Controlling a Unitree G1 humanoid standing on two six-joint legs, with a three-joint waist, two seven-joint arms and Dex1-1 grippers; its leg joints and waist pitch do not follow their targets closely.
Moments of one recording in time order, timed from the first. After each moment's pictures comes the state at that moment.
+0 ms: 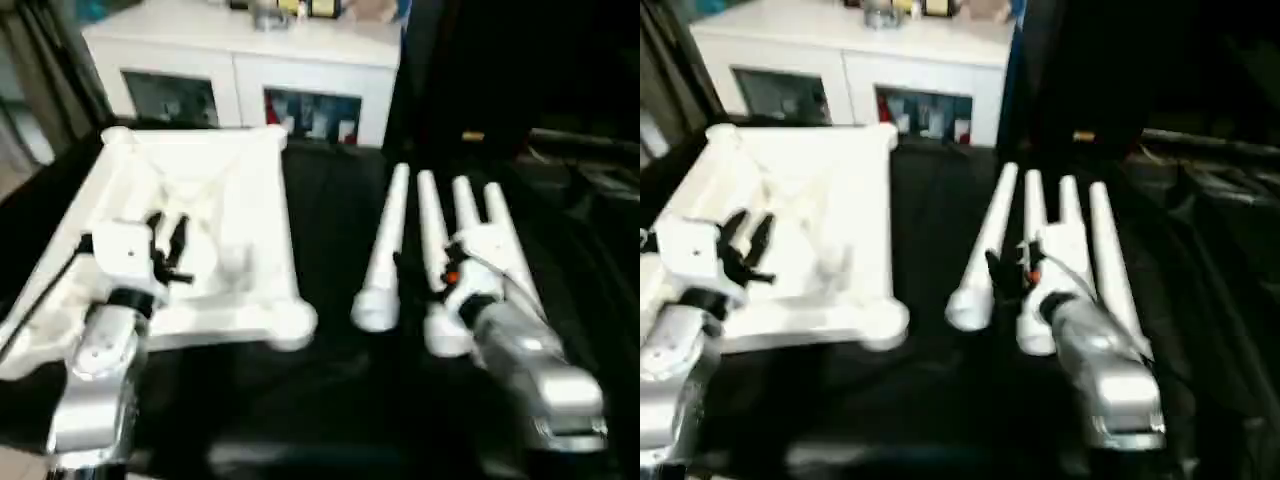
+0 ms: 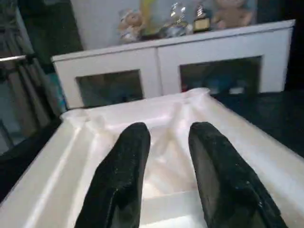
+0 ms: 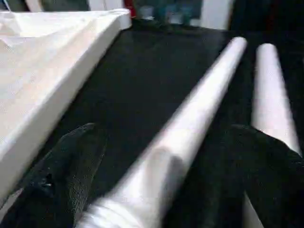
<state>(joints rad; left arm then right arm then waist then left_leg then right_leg) -0.11 0.24 0.19 -0.14 -0.01 0.16 -0.13 -0.20 -0.10 0.01 -0.15 0.18 0.59 0.19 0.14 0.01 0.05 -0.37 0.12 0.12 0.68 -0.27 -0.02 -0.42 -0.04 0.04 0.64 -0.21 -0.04</state>
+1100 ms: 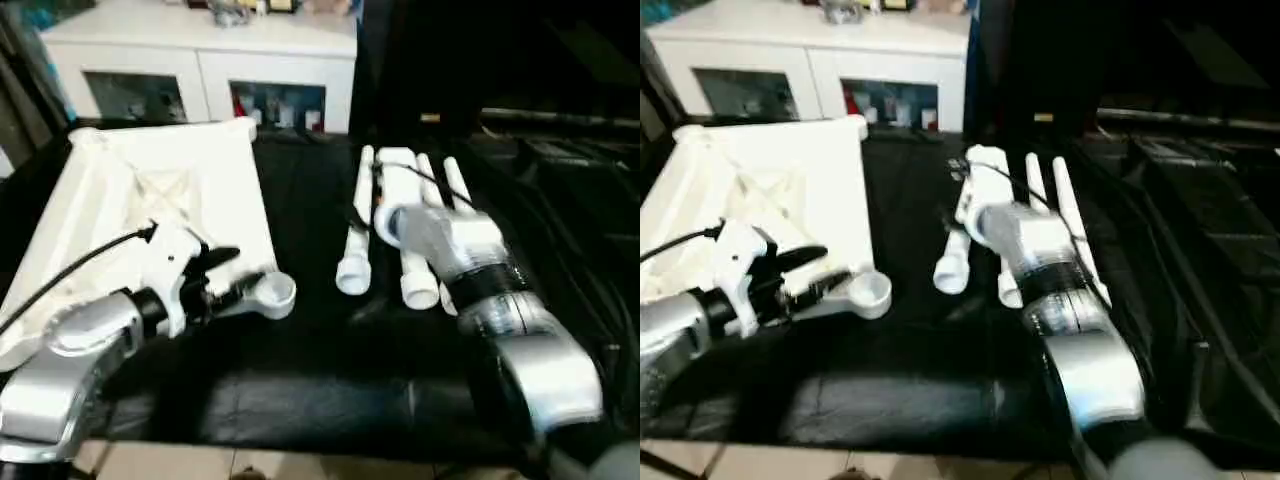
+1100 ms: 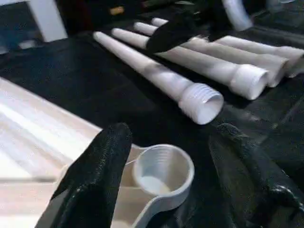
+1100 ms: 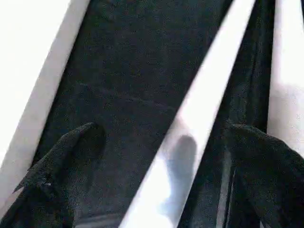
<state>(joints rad) -0.12 0.54 0.04 -0.31 -0.32 0.56 -0.74 -1.07 -0.05 -0.09 0.99 0.19 0.62 0.11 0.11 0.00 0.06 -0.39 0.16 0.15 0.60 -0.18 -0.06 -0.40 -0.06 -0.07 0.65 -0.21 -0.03</state>
